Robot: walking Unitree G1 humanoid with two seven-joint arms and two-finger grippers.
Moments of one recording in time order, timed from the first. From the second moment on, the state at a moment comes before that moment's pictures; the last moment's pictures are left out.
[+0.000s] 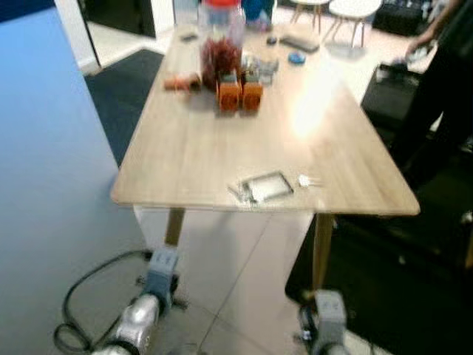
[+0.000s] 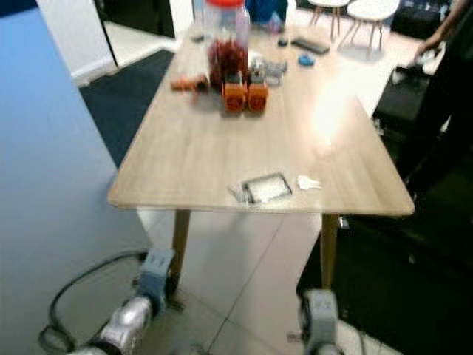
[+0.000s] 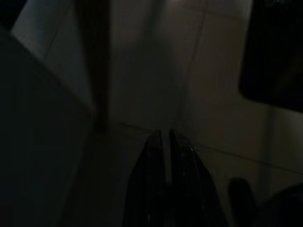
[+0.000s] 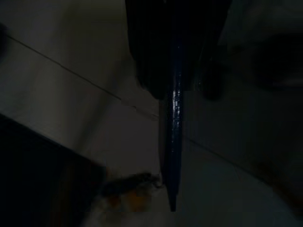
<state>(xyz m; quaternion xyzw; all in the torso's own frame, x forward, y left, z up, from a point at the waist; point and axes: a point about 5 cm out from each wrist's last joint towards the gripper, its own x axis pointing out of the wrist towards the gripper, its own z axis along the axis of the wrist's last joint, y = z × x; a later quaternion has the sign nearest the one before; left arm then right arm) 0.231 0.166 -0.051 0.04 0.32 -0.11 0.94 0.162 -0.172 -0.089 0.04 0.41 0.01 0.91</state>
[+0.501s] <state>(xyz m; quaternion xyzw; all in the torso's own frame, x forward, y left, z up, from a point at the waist) 0.232 0.165 -0.050 0.05 0.32 -0.10 0.94 0.156 -0.177 -0.091 0.04 0.42 0.00 0.91</state>
